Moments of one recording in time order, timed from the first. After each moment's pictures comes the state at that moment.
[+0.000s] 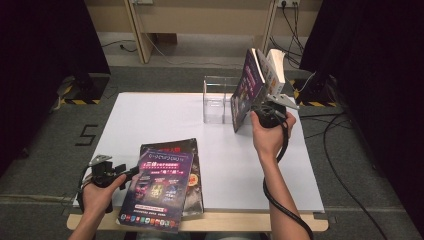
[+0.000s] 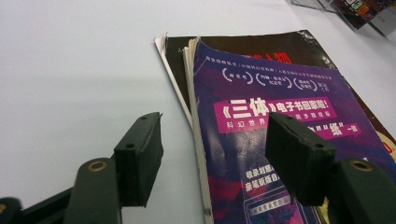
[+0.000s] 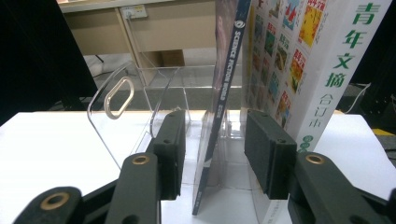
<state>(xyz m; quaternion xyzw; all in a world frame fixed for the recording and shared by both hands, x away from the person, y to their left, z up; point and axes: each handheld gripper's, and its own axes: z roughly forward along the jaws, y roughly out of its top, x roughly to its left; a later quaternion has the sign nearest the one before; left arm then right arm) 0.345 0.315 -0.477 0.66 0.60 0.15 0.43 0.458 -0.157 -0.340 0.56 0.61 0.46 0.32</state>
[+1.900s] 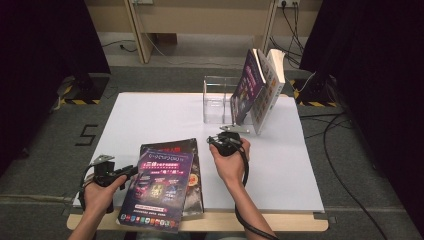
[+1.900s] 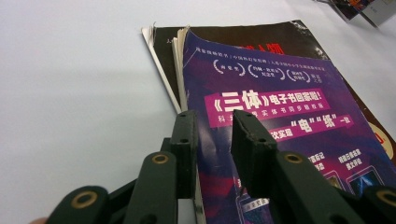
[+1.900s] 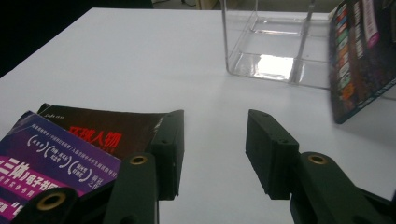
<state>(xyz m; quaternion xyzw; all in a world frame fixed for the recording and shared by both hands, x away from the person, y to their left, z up) 0.348 0.313 -0.480 0.67 0.59 0.12 0.43 0.431 -0.058 -0.428 0.52 0.71 0.43 0.19</state>
